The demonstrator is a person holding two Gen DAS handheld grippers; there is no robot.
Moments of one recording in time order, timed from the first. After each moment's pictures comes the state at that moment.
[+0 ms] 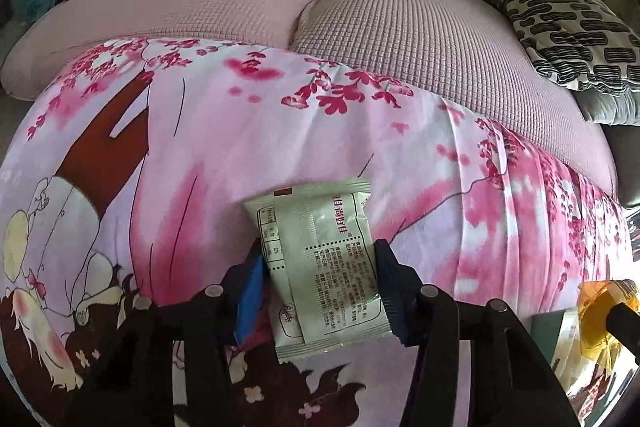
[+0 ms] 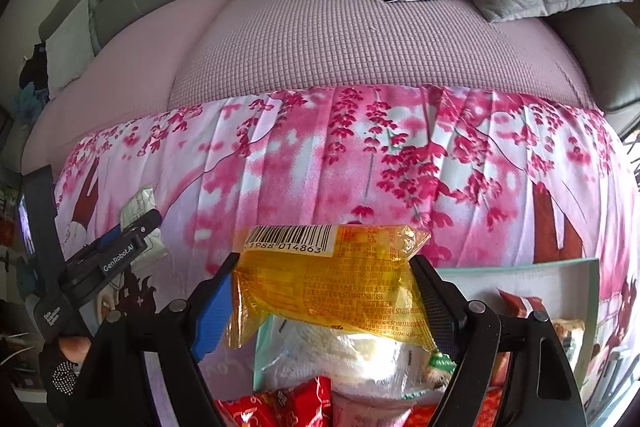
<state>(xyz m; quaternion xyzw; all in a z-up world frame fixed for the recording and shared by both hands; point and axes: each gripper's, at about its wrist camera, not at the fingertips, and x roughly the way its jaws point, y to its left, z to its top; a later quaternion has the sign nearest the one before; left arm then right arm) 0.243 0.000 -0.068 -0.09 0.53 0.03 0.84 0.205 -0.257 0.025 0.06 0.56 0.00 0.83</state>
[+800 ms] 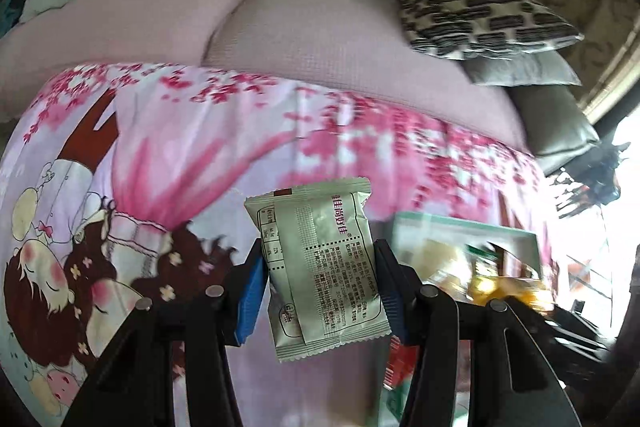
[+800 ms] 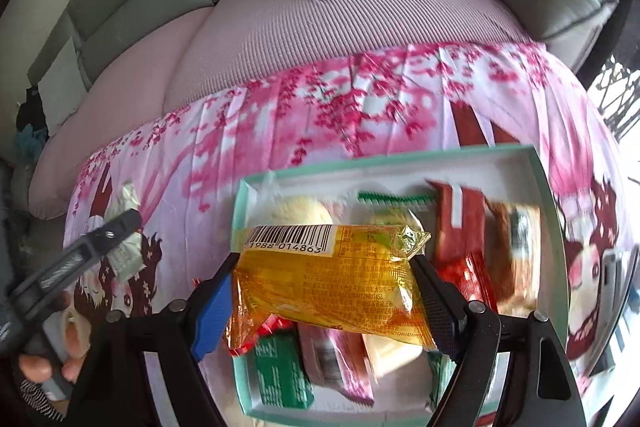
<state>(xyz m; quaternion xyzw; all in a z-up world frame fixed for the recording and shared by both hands) 0.159 -0.068 0.022 -0.10 0.52 -0.10 0.84 0.112 -0.296 0.055 0.13 0.56 -0.04 0.82</state>
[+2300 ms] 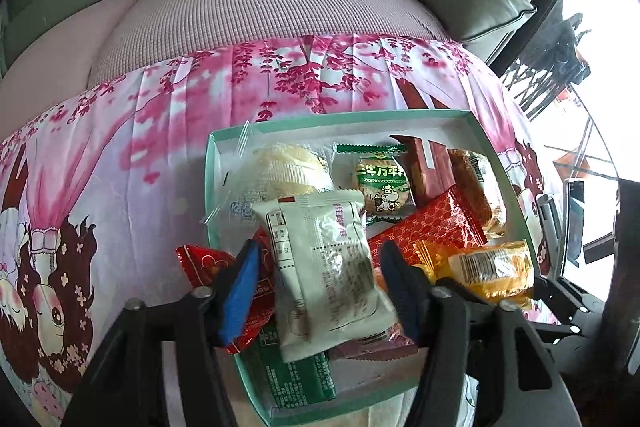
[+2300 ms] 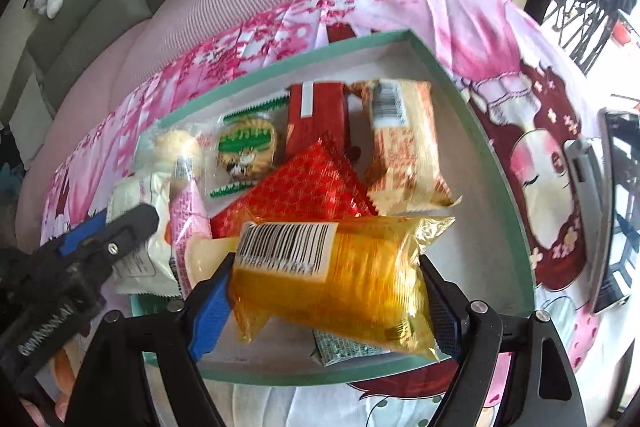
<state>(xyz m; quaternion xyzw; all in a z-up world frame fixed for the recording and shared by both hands) 0.104 -0.208 -0.002 0.04 0.54 -0.20 0.82 0.029 -0.365 0.006 0.18 0.56 -0.10 0.81</state>
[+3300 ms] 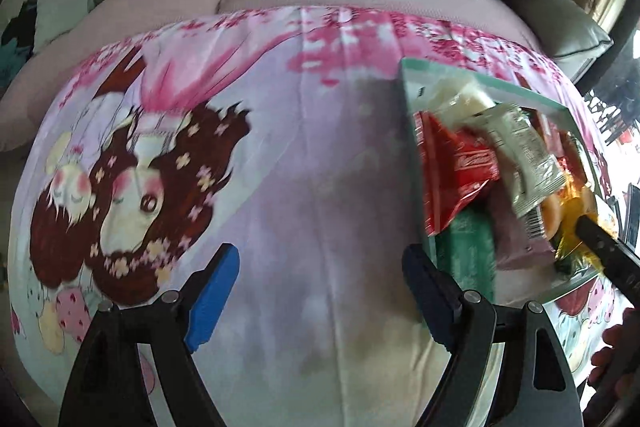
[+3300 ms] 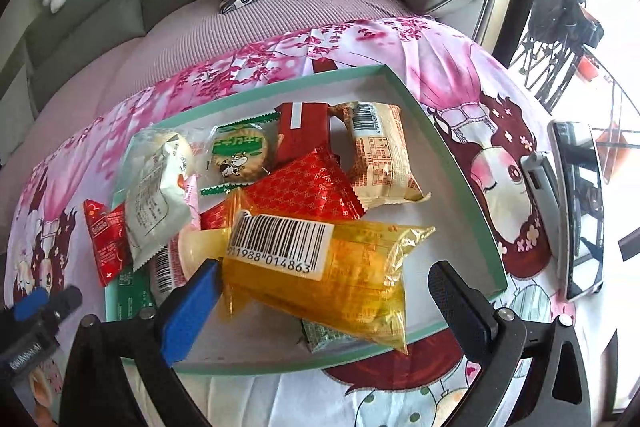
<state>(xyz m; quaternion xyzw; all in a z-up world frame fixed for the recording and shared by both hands) 0.051 -0.089 -0.028 0.02 0.55 -0.05 0.84 -0.004 -0.338 0.023 0.11 0.49 -0.17 0.85</state>
